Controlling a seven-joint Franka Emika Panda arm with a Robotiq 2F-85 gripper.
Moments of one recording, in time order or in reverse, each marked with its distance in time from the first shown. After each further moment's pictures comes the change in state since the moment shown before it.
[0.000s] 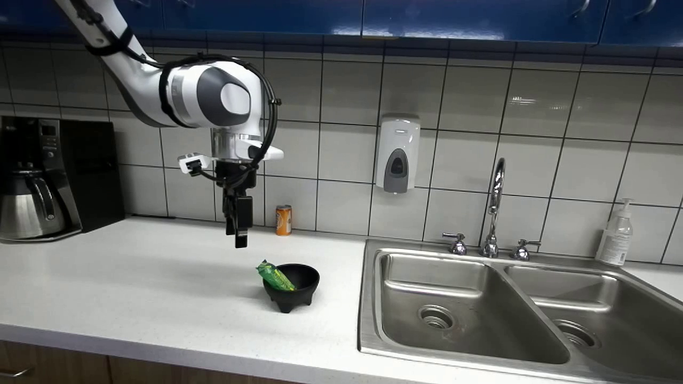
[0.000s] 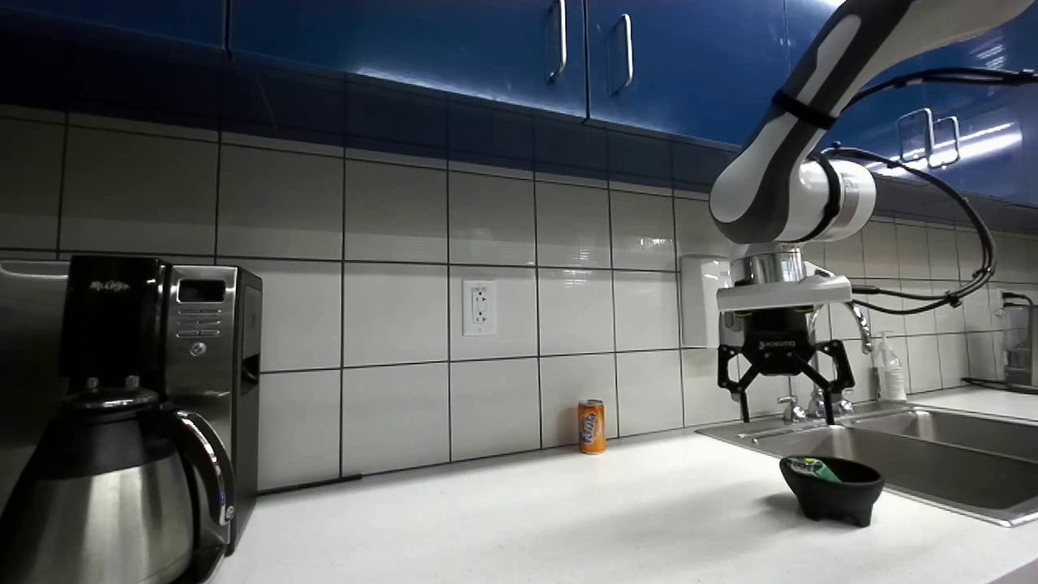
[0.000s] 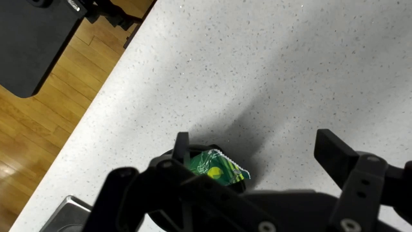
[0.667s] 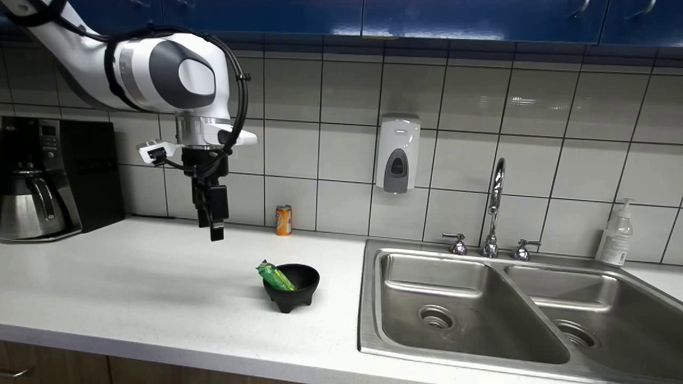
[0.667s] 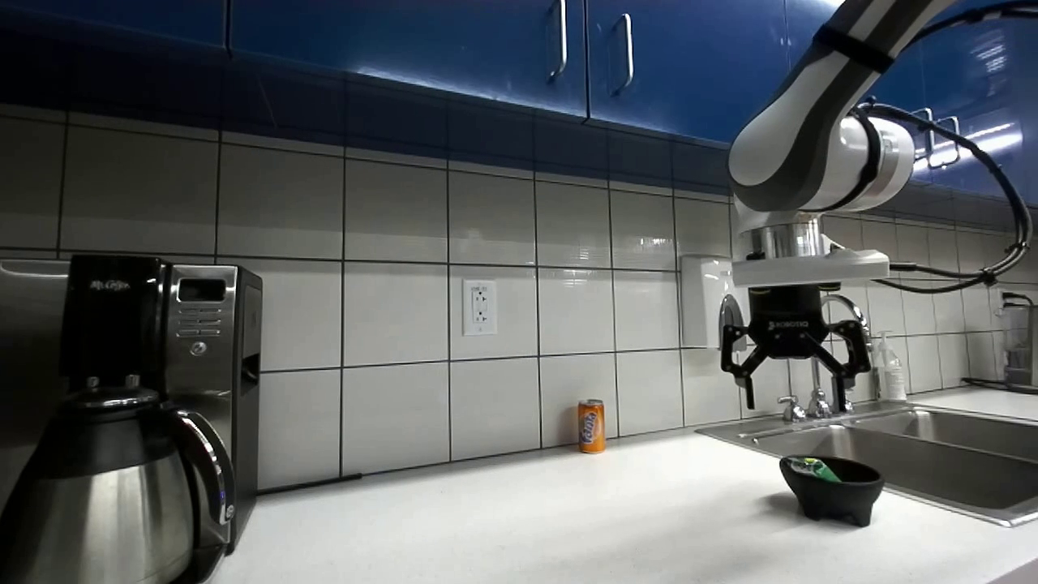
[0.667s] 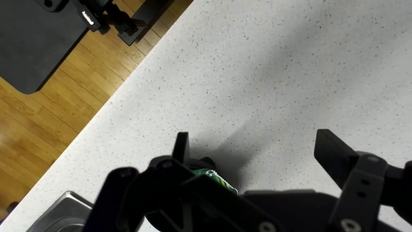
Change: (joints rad) arm 0.004 -0.206 0.064 -0.147 -0.003 0.002 -0.040
